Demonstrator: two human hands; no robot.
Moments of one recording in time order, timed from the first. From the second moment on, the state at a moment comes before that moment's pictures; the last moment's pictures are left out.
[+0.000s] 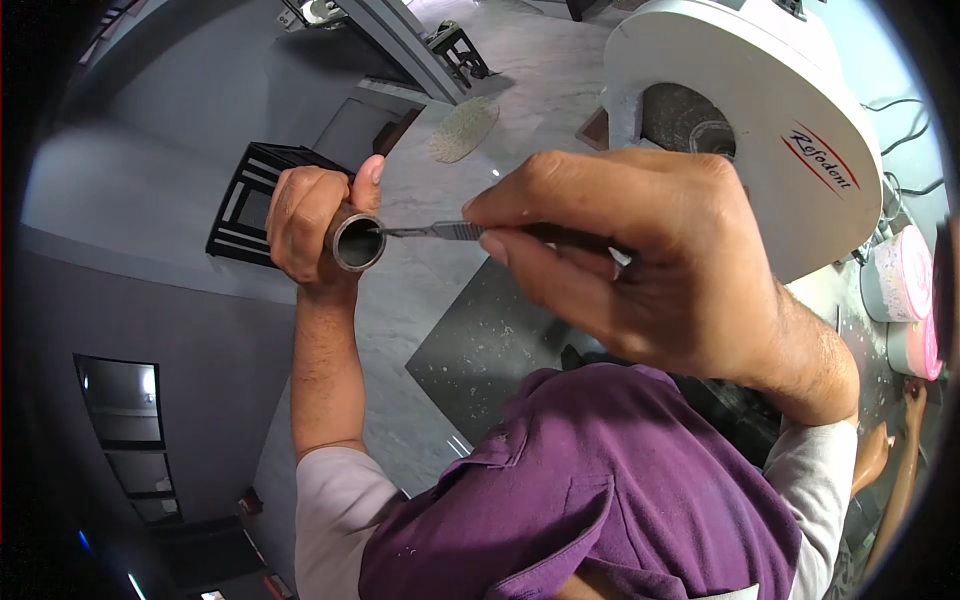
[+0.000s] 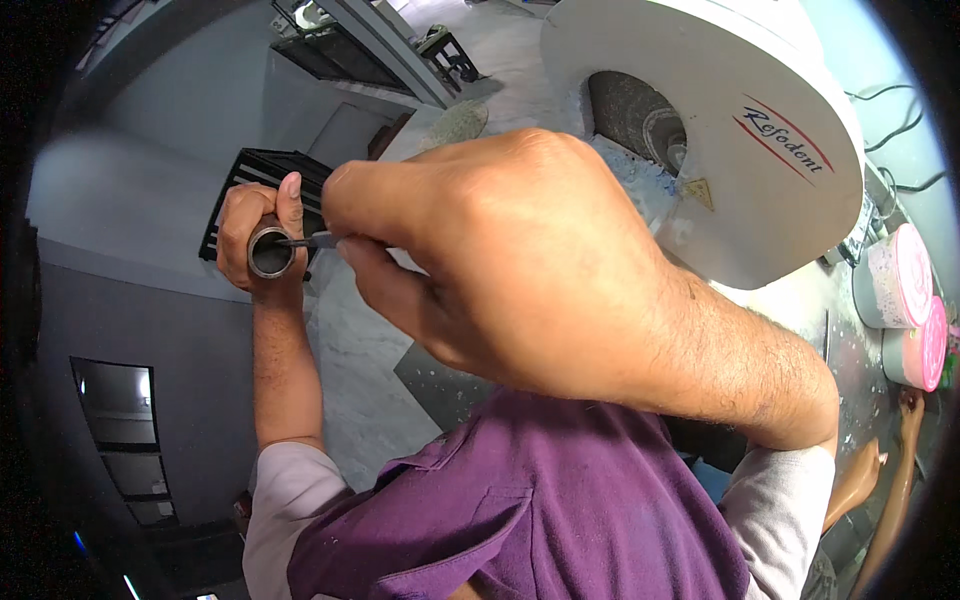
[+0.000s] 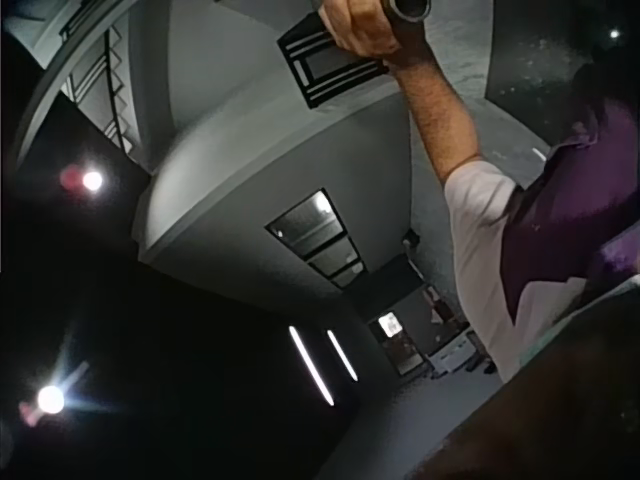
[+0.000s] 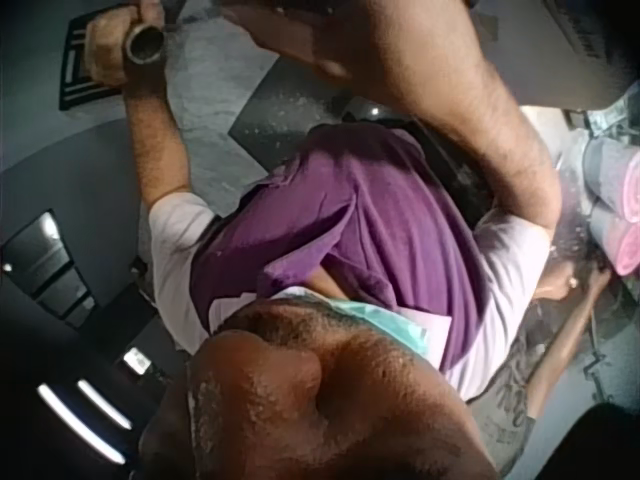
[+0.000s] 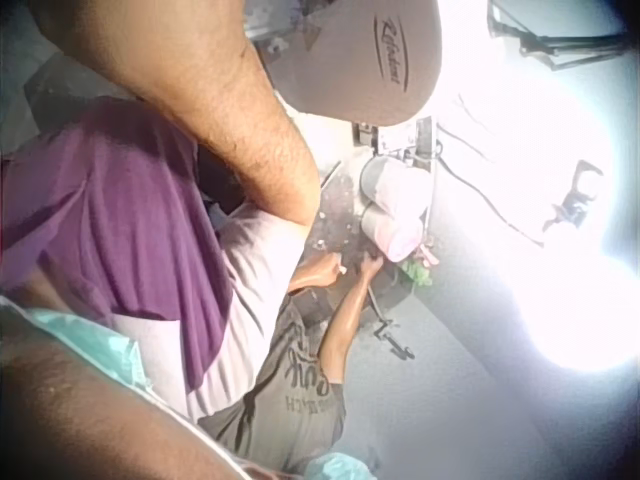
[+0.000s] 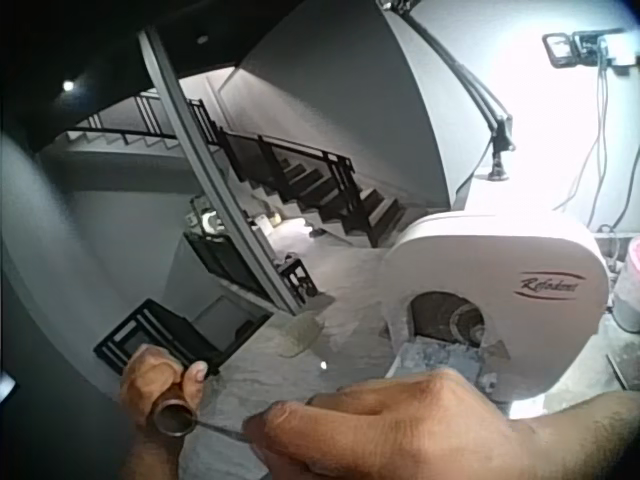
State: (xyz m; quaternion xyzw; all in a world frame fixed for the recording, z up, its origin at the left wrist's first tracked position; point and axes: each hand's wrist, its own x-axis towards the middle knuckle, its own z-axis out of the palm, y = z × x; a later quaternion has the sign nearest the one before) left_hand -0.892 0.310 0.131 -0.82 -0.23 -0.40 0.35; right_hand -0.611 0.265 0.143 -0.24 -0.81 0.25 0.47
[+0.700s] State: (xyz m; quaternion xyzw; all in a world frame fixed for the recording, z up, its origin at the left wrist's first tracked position) left_hand -0.893 0.303 0.138 -0.77 -0.28 -0.40 0.42; right_hand -0.622 0.287 0.137 -0.25 -0.64 0.64 0.35
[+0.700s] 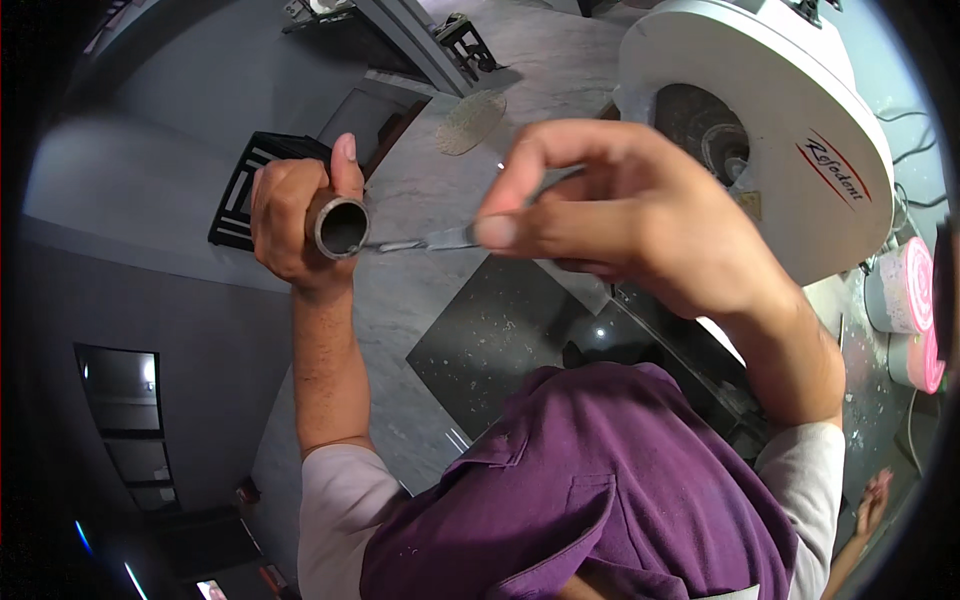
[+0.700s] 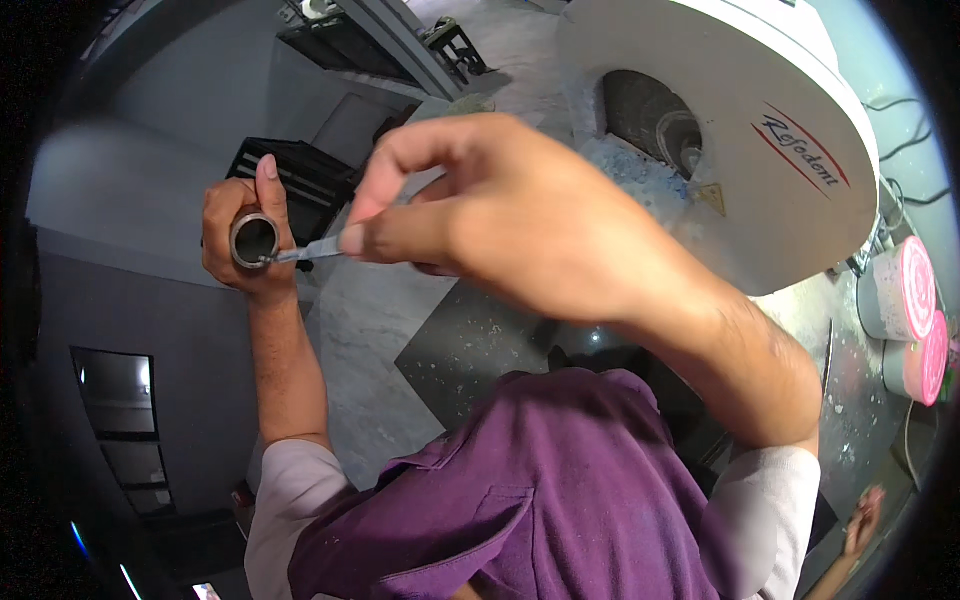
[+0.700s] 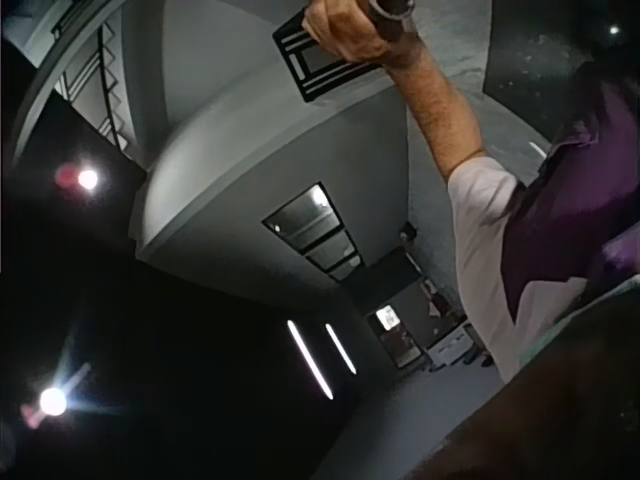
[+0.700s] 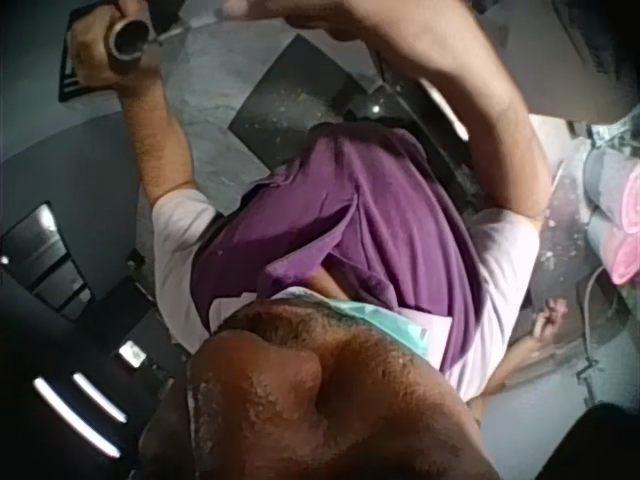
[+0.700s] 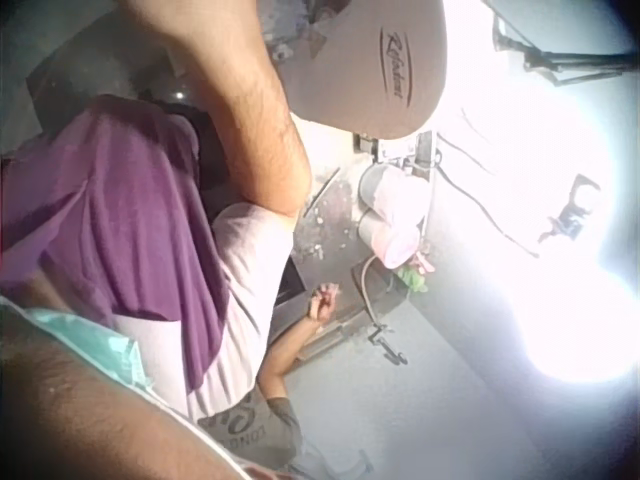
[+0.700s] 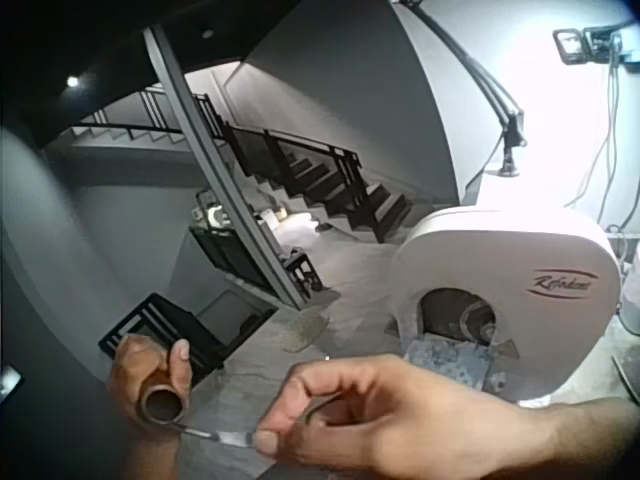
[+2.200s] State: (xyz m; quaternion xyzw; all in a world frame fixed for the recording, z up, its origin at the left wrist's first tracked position) left_hand -0.878 0.302 0.140 -0.75 -0.28 -0.40 0.45; right_hand -0.607 0.269 0.150 -0.27 -0.70 0.58 0.32
